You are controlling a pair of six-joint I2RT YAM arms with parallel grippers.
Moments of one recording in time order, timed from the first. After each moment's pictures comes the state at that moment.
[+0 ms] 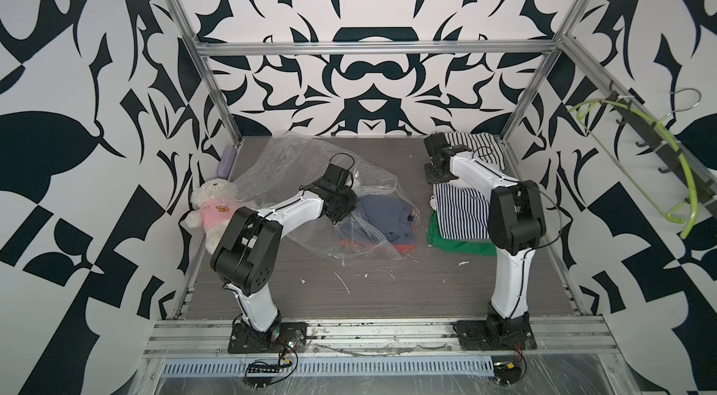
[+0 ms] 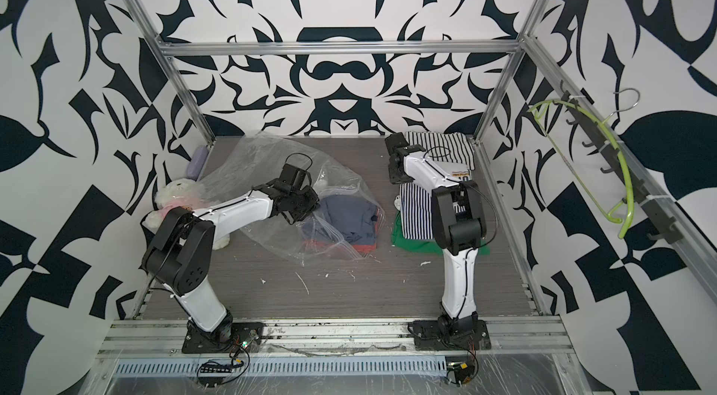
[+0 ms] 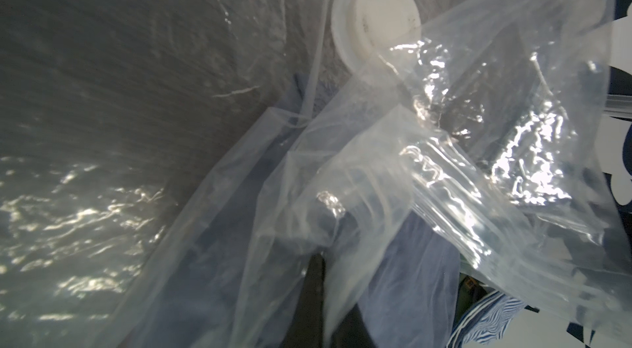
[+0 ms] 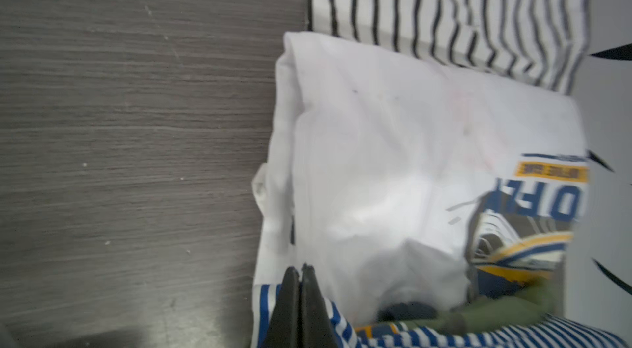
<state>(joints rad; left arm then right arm) -0.52 1.74 1.11 -0.33 0.18 -1.11 0.27 2.09 1.68 -0.76 0.28 0.19</state>
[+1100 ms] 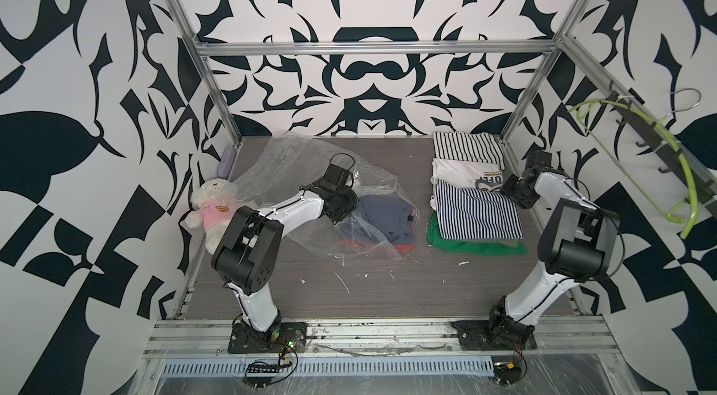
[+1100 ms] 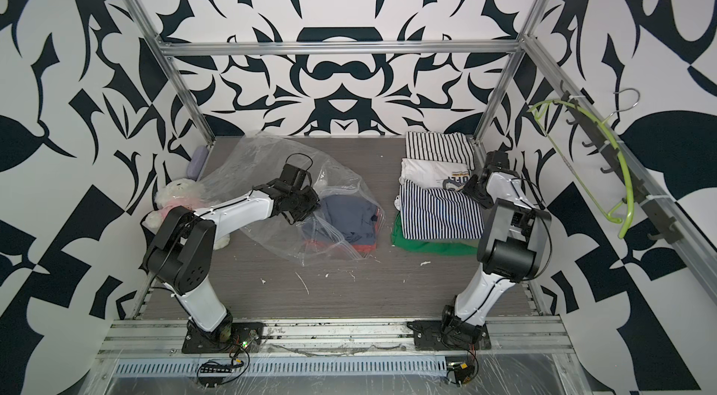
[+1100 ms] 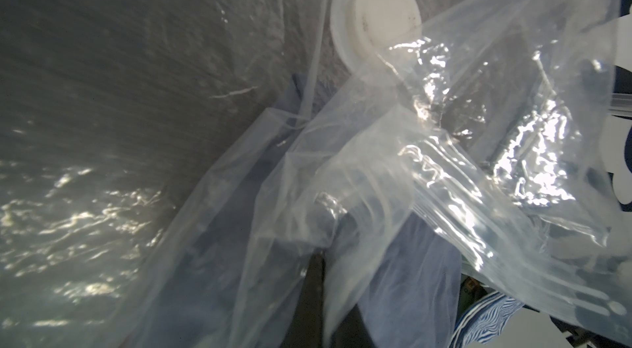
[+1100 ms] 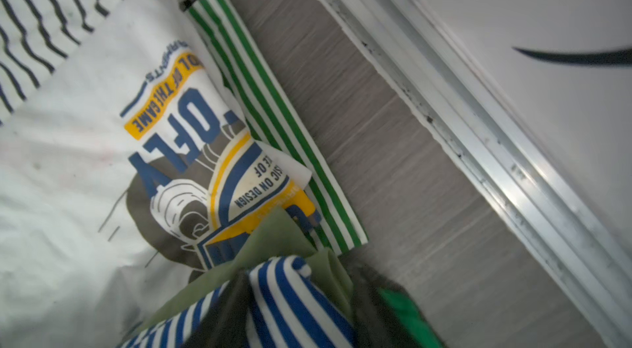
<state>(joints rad) -0.52 1.75 1.11 -0.33 0.18 -1.11 -0.36 1.81 1.30 -0.62 -0.05 0.40</state>
